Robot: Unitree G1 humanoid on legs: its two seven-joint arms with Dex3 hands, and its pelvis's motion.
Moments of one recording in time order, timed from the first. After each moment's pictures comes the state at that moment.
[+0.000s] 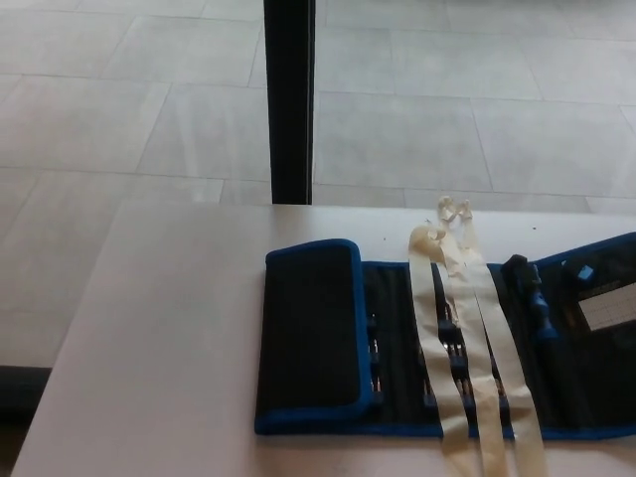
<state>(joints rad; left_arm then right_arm) 0.19 0.48 0.49 0.97 -0.07 -0.07 0.15 -0.05 -0.53 -0.62 1.01 0.10 -0.03 -0.10</state>
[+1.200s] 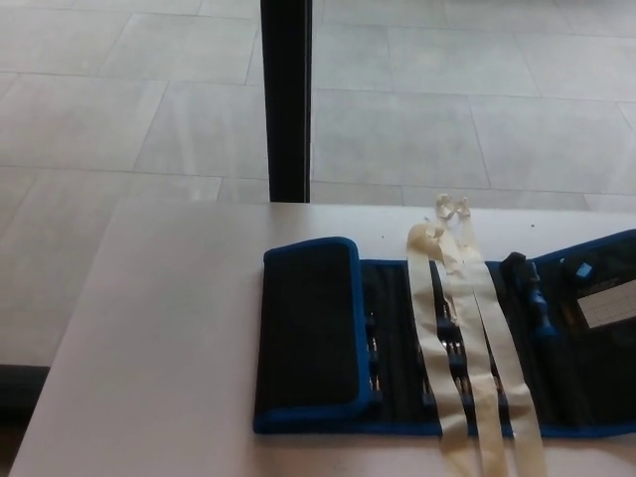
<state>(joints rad) 0.18 0.50 0.58 1.02 -0.14 -0.07 0.23 -0.38 -0.53 -0.65 0.38 0.35 0.09 -0.27</state>
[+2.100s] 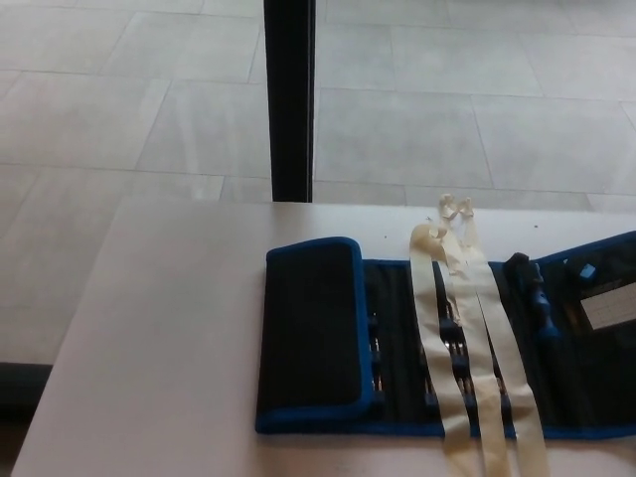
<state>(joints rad) 0.17 0.51 0.59 1.04 -0.18 -0.08 0.24 -0.28 -0.46 -0.44 0.47 0.32 0.35 -0.18</state>
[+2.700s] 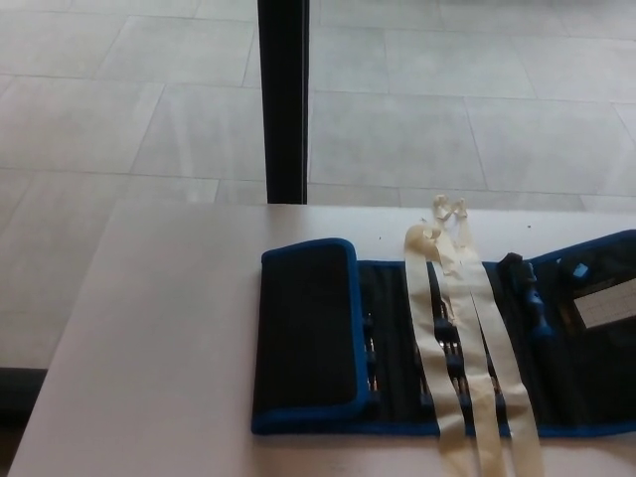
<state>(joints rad) 0.17 0.52 0.58 1.02 -0.20 -0.08 0.23 -0.27 -0.47 -0.44 0.47 0.37 0.47 -0.04</state>
